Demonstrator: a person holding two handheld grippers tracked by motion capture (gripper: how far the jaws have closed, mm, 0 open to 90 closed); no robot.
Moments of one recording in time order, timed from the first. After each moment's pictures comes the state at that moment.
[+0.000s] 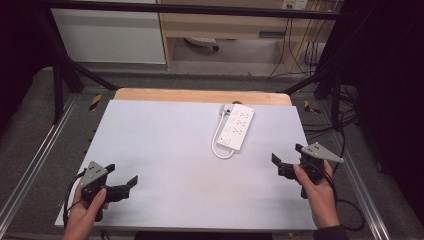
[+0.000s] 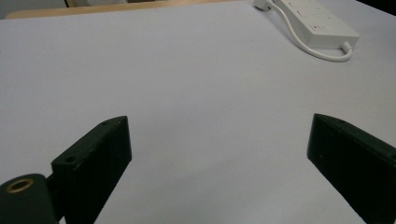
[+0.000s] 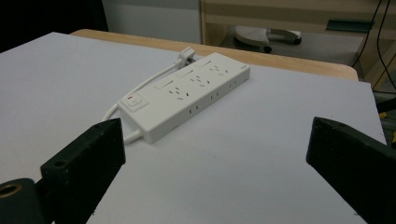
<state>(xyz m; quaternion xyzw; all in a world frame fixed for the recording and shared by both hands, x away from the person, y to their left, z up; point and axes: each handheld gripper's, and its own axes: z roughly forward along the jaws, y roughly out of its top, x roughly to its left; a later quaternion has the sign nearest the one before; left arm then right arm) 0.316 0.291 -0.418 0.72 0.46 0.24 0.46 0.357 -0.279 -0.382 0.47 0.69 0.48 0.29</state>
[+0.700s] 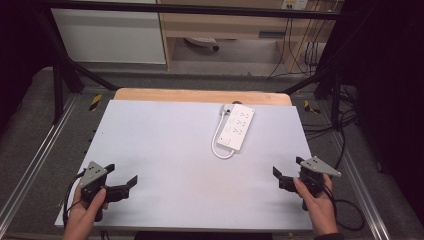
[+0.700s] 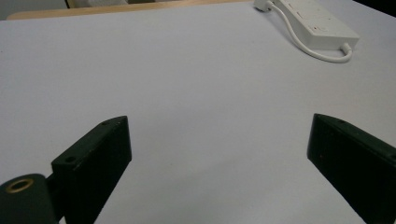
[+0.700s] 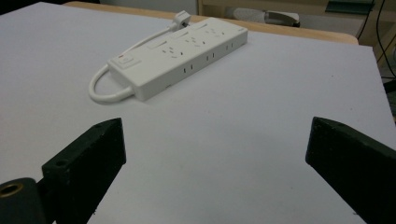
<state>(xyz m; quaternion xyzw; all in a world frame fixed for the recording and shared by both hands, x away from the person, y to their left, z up) 0.316 0.292 -0.417 0.72 0.46 0.24 0.46 0.340 -0.286 -0.419 0.48 0.70 0.45 0.28</state>
